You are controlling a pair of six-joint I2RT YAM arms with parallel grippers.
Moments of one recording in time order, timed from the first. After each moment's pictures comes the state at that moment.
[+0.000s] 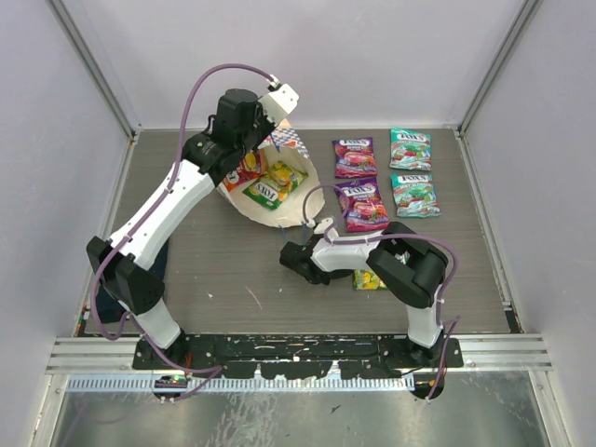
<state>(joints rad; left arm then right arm) -0.58 1.69 1.84 -0.51 -0.27 0.51 0.98 1.89 1.07 -0.88 0.90 0.92</state>
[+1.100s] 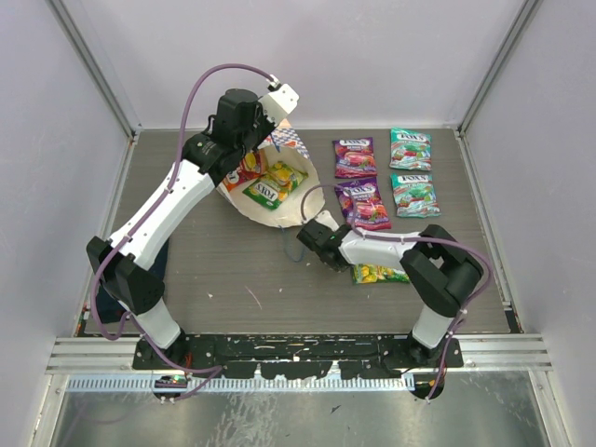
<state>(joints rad) -0.58 1.69 1.84 -0.51 -0.27 0.51 0.85 1.74 0.96 -0.59 0.61 0.28</state>
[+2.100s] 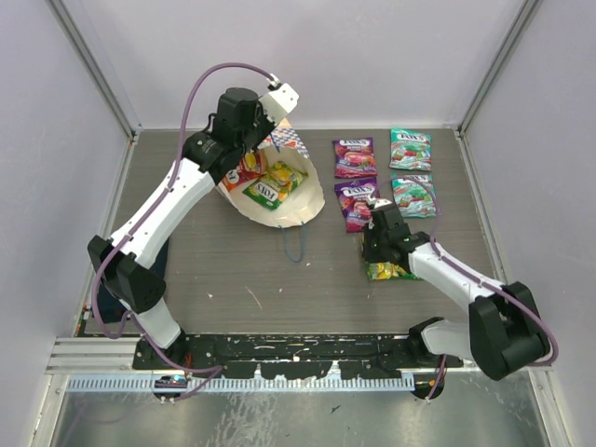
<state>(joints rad) -0.58 1.70 1.86 -0.54 -0.26 0.51 0.42 1.26 0.64 -0.34 0.05 0.31</state>
